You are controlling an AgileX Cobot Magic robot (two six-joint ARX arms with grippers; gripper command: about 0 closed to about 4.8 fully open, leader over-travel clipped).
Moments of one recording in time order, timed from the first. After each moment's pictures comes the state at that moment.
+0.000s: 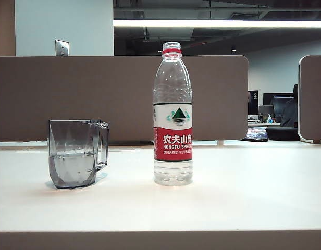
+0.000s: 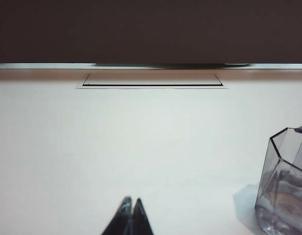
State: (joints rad) left arm -0.02 0.00 0.00 -0.03 0.00 0.01; right arm 0.00 0.00 0.01 0.08 0.03 0.06
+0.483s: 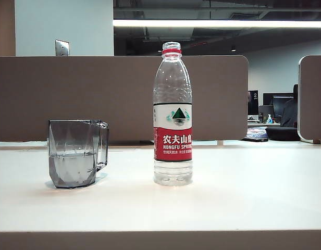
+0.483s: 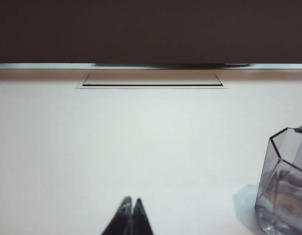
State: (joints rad) left arm -0.02 0.00 0.00 -0.03 0.00 0.01; right arm 0.00 0.00 0.01 0.05 0.05 0.05
